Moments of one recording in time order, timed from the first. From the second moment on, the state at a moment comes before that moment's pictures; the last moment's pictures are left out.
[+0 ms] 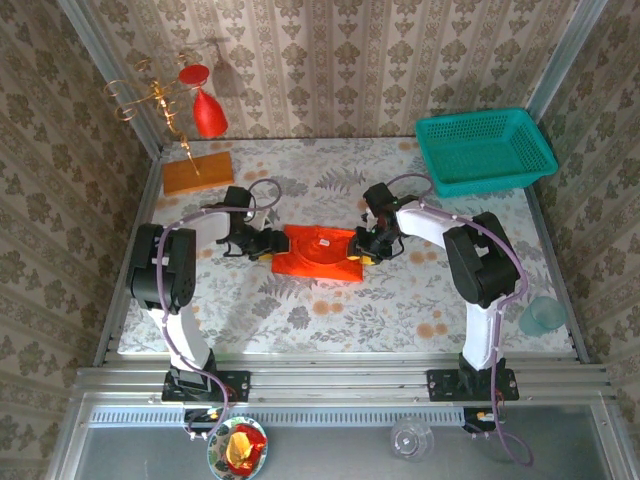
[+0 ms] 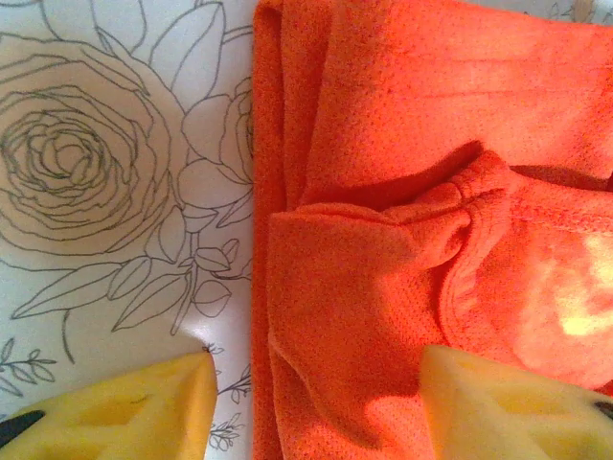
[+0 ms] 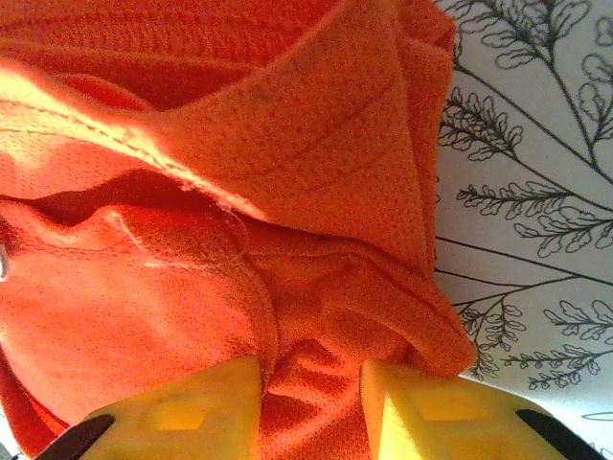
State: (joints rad) left arm -0.25 1.85 1.10 -0.55 0.58 -0.22; right arm 0.42 1.96 1.30 -0.66 -0.43 0.62
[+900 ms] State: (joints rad) left arm -0.30 1.87 1.16 -0.60 0.50 -0.19; right arm 0.42 1.96 1.30 -0.65 -0.42 0.61
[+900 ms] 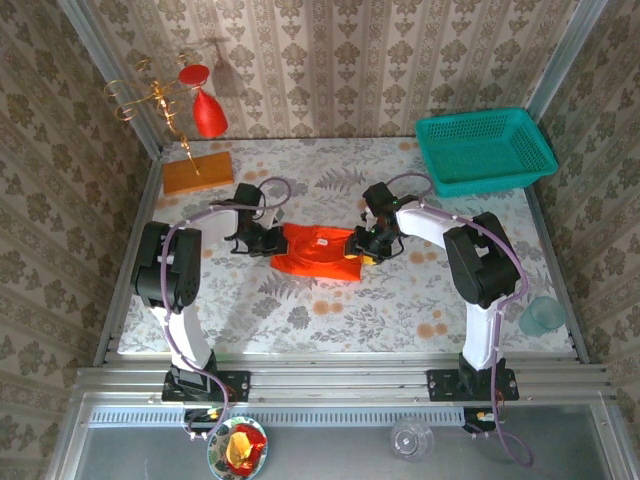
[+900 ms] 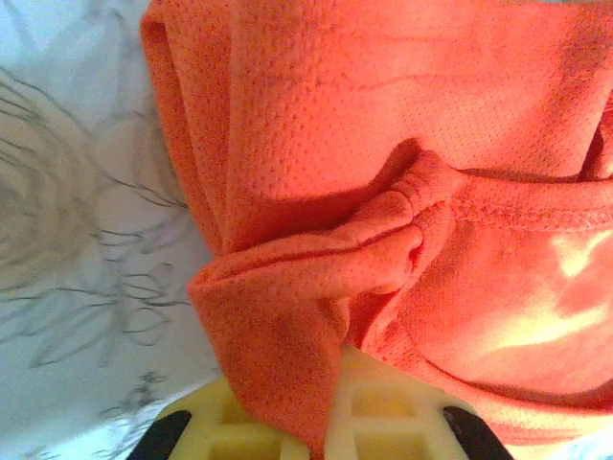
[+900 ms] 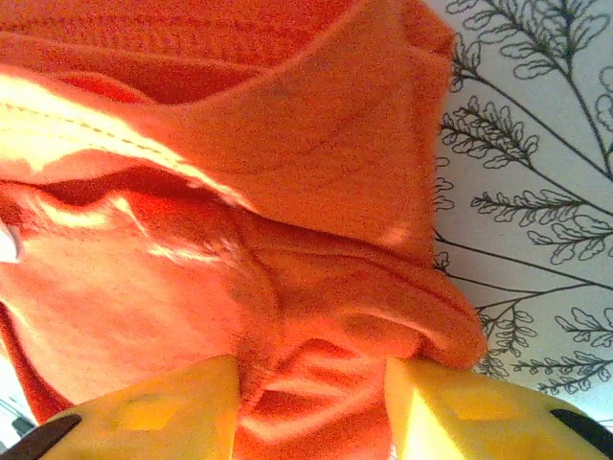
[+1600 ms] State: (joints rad) left arm 0.00 1.88 1.38 -0.76 -0.06 0.06; right arm 0.27 1.84 1.27 -0.72 -0.44 0.49
